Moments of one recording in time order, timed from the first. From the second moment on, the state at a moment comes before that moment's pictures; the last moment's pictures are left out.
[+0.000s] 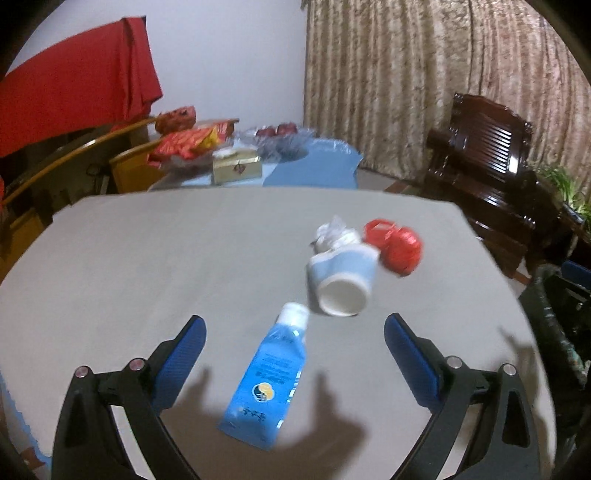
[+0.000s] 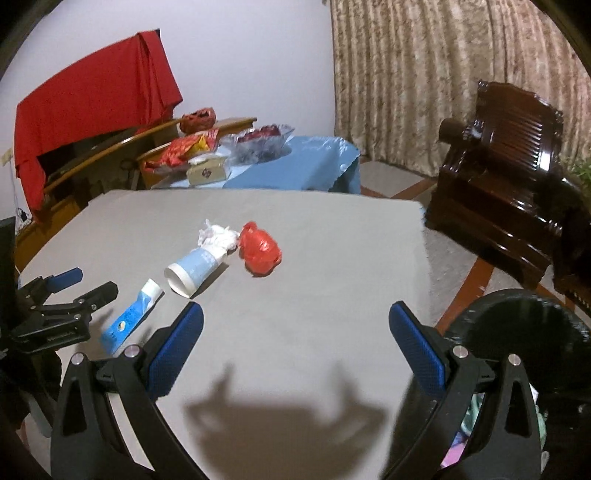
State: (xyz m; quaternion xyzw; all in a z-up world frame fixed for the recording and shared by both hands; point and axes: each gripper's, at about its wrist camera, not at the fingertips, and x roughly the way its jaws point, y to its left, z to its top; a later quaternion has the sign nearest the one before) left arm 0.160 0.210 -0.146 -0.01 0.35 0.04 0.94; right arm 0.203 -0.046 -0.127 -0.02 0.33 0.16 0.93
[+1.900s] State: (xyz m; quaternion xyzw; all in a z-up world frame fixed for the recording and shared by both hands) left arm 0.195 0.294 -0.187 -0.08 0.41 0.07 0.90; right arm 0.269 0.079 -0.177 0.00 0.39 0.20 0.90
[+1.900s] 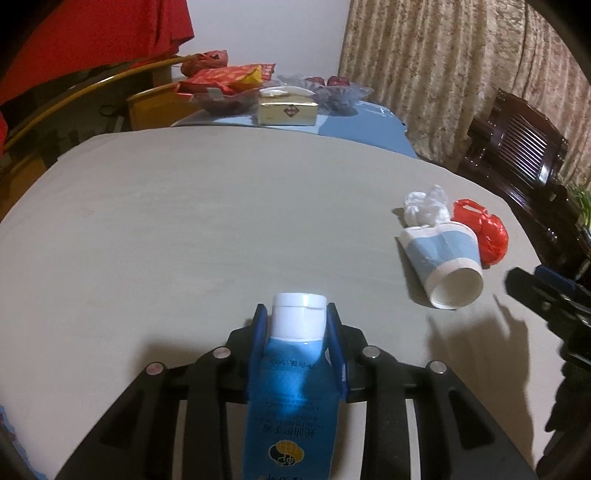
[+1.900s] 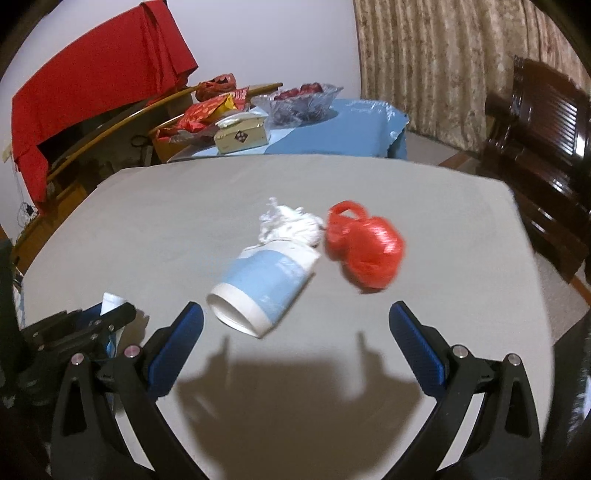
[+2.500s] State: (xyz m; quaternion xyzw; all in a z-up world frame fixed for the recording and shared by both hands) left arm 0.195 0.321 -0.190 -0.09 0.41 0.08 0.90; right arm 0.302 0.138 -0.205 -0.04 0.42 0.18 0.89
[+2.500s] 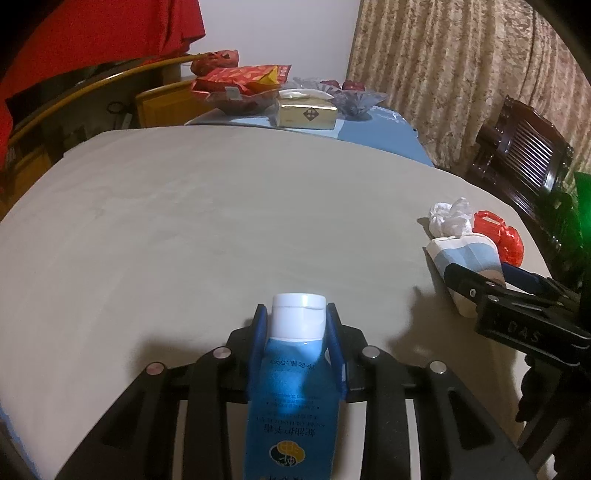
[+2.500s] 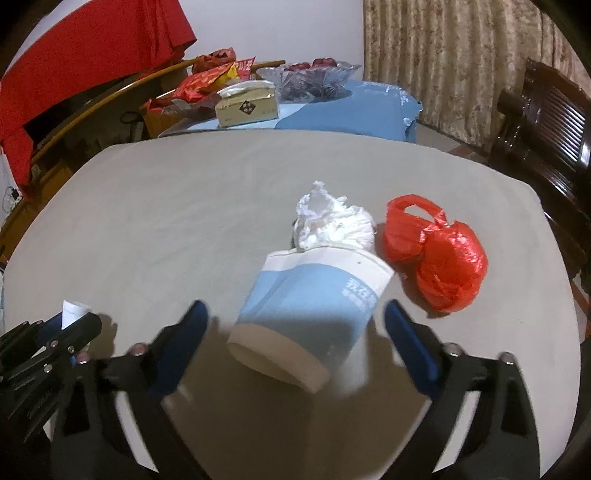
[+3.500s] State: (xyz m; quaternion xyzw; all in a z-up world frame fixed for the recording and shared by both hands) left arm 0.168 0.243 -0.165 -0.08 0.40 0.02 0.91; right arm 0.229 0.059 -0.153 -0.02 0.42 0.26 0.87
